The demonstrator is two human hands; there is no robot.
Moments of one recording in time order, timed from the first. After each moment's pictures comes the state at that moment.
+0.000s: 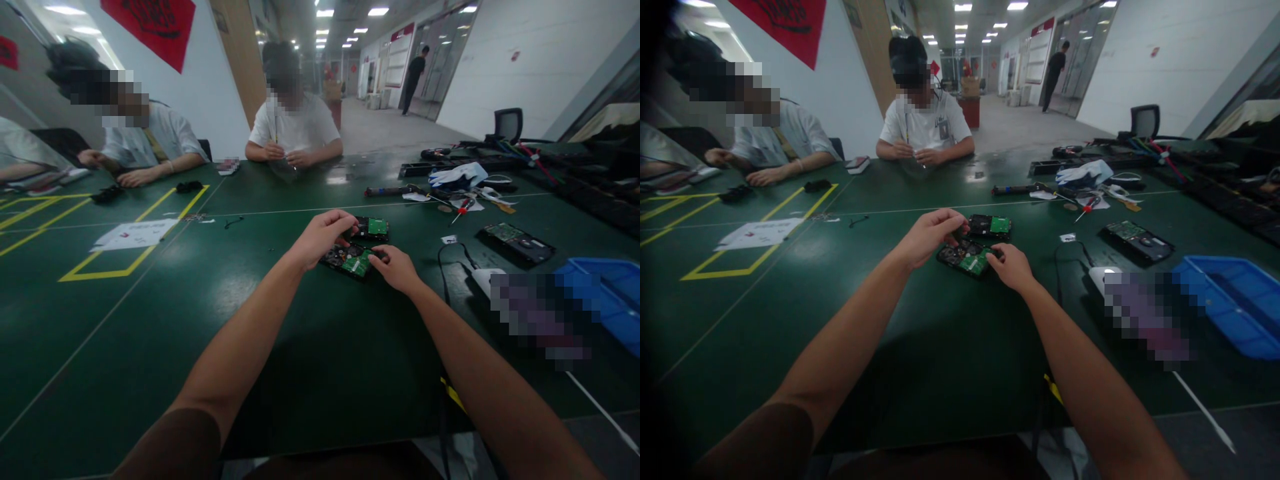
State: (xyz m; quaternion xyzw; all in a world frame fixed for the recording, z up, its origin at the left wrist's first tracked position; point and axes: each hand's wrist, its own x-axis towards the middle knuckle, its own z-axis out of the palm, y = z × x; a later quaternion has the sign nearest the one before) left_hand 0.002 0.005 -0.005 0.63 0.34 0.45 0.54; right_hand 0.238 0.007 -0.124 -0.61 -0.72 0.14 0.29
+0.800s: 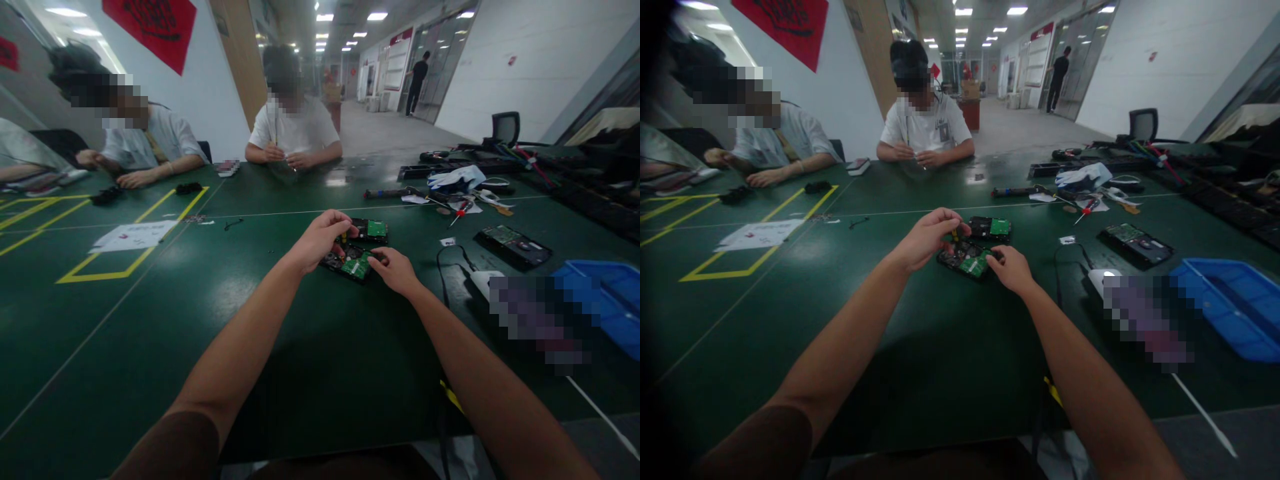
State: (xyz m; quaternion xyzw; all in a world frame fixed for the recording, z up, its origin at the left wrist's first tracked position) left_hand 0.003 -0.001 0.001 0.58 0.36 0.44 0.58; right_hand 0.237 0.005 -0.123 -0.60 -0.72 0.14 0.31
